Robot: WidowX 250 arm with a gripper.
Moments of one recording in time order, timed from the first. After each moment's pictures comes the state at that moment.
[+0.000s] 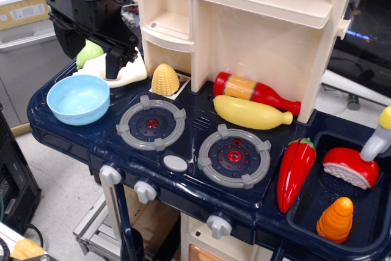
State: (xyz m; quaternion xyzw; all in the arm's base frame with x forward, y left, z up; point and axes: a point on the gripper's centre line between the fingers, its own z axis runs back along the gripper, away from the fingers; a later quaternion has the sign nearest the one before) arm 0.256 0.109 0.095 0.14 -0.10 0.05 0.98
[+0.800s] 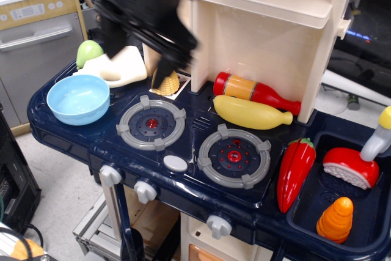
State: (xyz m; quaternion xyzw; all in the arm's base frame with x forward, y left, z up) arm 0.234 0.003 0.129 0.13 -0.04 -0.01 0.99
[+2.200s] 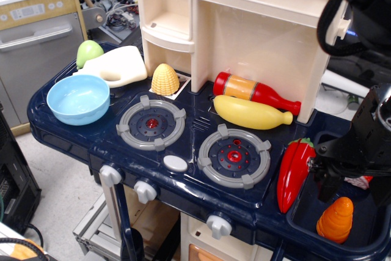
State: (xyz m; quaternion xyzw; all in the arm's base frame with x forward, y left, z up) arm 0.264 -0.184 0.046 0.02 -0.05 0.26 0.96
